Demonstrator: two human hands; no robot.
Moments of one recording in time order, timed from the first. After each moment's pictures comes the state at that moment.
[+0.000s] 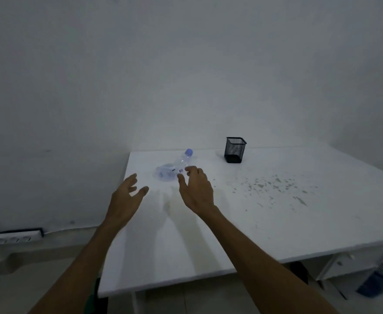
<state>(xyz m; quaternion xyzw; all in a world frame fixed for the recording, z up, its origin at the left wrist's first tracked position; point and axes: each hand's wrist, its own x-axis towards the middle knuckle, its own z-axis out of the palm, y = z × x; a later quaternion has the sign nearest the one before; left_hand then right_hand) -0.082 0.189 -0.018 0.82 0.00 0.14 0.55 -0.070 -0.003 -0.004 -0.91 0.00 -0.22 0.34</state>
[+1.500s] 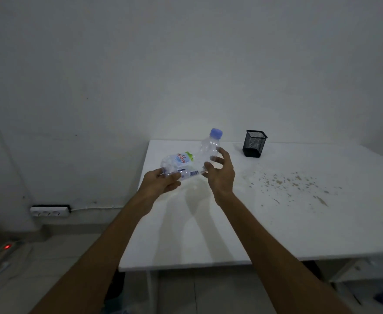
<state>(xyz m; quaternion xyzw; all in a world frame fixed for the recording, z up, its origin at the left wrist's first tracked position) -0.091 0.166 0.006 0.67 0.02 -0.03 0.74 -0.068 -0.007 0.011 -0.68 0.06 -0.22 0.70</state>
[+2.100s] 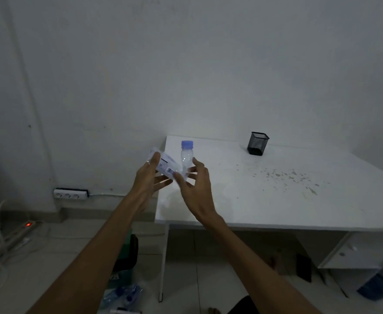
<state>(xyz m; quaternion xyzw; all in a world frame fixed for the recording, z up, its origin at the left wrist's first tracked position) -0.211 0.235 0.013 0.62 0.03 0.07 0.78 -0.229 0.097 0.001 -0.80 -0.11 -0.18 0.57</state>
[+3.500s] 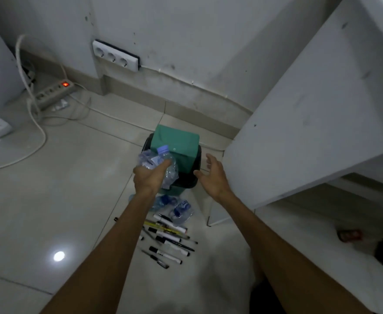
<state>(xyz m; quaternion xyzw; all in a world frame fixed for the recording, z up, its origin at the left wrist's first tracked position) -0.152 0.426 -0.431 0.58 0.48 0.03 0.66 -0.096 0.274 -0.414 -0.89 -0.05 0.18 0.41</state>
